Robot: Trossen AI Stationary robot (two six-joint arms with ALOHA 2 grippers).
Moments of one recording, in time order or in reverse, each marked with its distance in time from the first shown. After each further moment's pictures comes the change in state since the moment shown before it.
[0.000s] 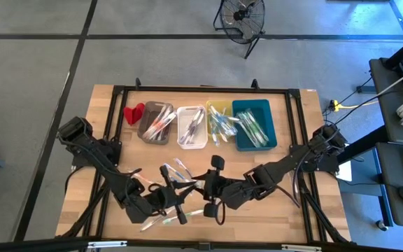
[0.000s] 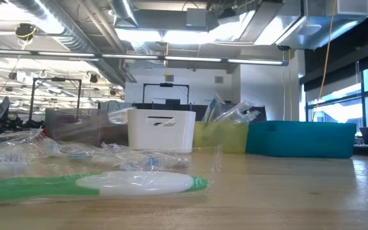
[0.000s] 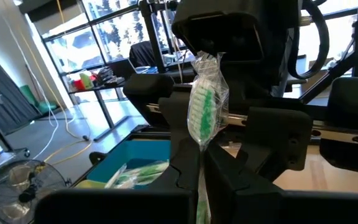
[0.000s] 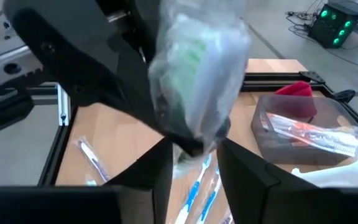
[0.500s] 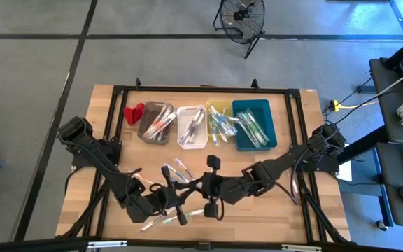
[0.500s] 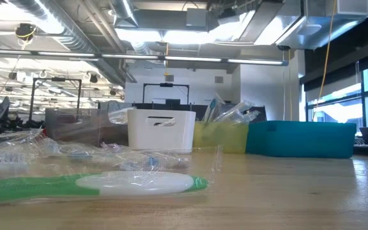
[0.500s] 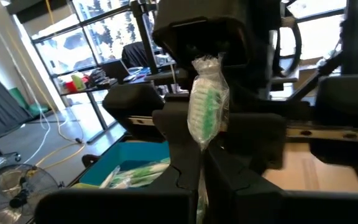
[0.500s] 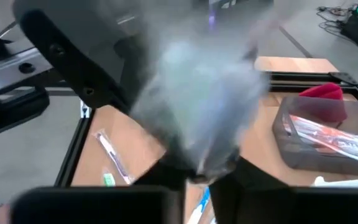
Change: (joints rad) left arm 0.003 0.000 0.000 -0.001 0.037 0.005; right arm -0.027 0.000 0.000 0.012 -0.125 -0.031
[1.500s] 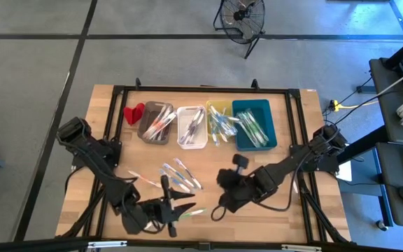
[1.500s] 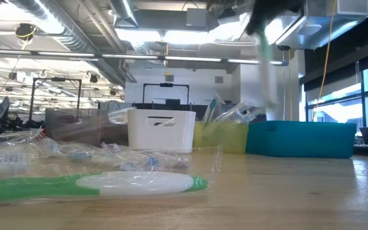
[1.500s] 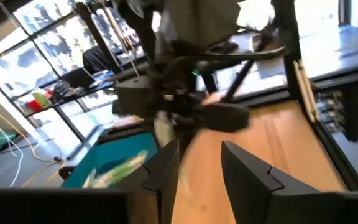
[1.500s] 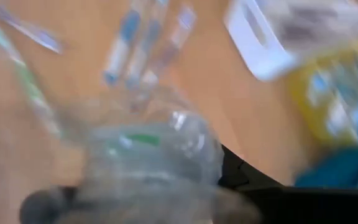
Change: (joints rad) left arm -0.069 -0.001 0.002 -0.164 0.098 0.015; right arm 0.042 0.001 -0.001 -0.740 0.037 0.538
